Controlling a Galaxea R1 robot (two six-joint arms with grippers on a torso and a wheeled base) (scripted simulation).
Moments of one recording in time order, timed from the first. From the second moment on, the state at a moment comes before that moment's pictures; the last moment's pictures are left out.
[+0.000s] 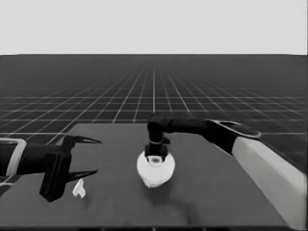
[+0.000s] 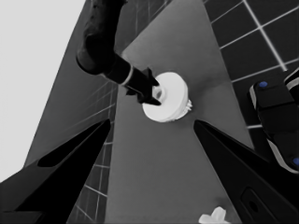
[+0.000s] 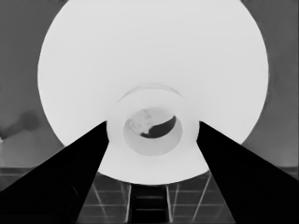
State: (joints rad) left arm -0.34 1.75 -0.42 0.31 0.68 0.35; right arm 0.03 3.04 -1.66 -0.16 -1.54 1.38
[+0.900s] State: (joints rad) left arm -0.34 1.75 -0.42 0.31 0.68 0.35; right arm -0.07 3.06 -1.74 -0.25 -1.51 1.38
